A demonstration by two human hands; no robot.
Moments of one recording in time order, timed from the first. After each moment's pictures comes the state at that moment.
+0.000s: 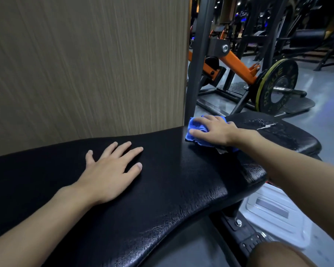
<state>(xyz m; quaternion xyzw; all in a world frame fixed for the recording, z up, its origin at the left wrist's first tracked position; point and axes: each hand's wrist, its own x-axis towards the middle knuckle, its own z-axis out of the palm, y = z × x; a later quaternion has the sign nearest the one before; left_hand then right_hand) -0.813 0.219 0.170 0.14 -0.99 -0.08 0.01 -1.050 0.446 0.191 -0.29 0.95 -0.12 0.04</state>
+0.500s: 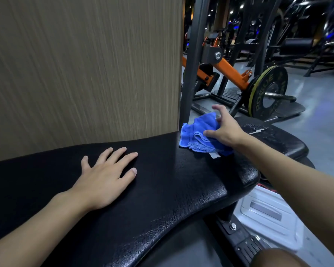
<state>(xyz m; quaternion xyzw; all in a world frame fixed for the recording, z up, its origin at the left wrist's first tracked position) -0.812 0.218 0.168 0.13 -0.99 -0.07 0.01 -1.047 0.479 0.199 -0.20 0.89 -0.41 -0.04</state>
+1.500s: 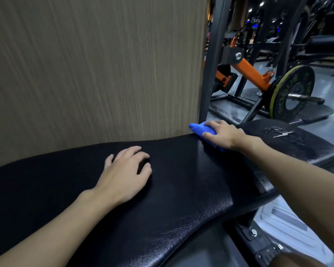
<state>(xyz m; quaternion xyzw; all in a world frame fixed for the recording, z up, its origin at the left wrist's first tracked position) -0.799 0.212 0.175 0.15 -0.97 -0.13 0.11 -1.054 0.422 0.186 -0.27 0.96 -0.11 0.02</state>
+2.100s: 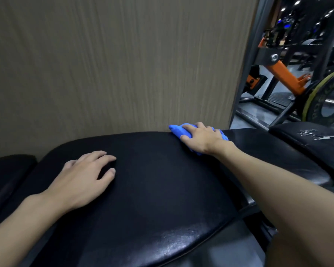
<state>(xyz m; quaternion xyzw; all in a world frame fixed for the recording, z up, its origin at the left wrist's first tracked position) -0.643 0.103 0.183 0.25 -0.96 -0.06 0.07 -0.937 0.278 0.180 -0.36 0.93 -0.10 0.01</state>
